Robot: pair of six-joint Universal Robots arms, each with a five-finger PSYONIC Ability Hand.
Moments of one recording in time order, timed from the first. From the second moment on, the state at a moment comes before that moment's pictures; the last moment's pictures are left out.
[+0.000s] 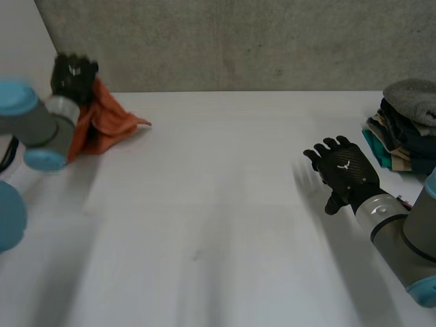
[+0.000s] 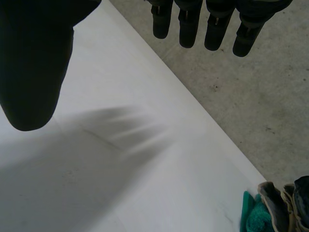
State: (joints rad) left arm 4.60 -2.61 -0.54 3.42 -1.39 3.61; right arm 1.80 -1.20 1.85 -0.47 1.31 2.58; left_hand 1.09 1.19 1.19 1.20 0.94; right_hand 0.23 0.21 0.21 0.21 0.04
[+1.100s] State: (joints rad) left arm 4.52 -2.19 -1.32 3.22 -1.17 3.75; right arm 1.75 -1.43 1.84 0.19 1.28 2.43; left_hand 0.44 0.44 0.44 0.45 0.28; right_hand 0.23 0.25 0.26 0.26 0.09
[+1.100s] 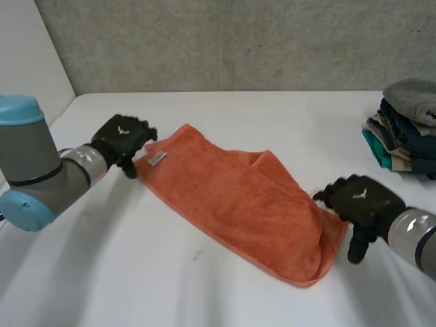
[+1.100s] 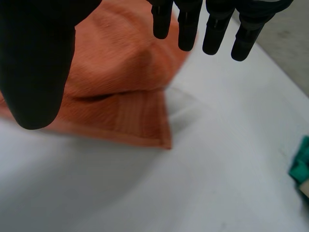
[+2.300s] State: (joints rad) left arm 4.45 -2.67 -0.78 3.29 -1.12 3.83; right arm 1.72 -1.36 2.04 -0.17 1.23 2.37; left_hand 1.13 1.19 1.19 1.20 0.96; right_hand 0.34 0.32 0.35 0.34 0.18
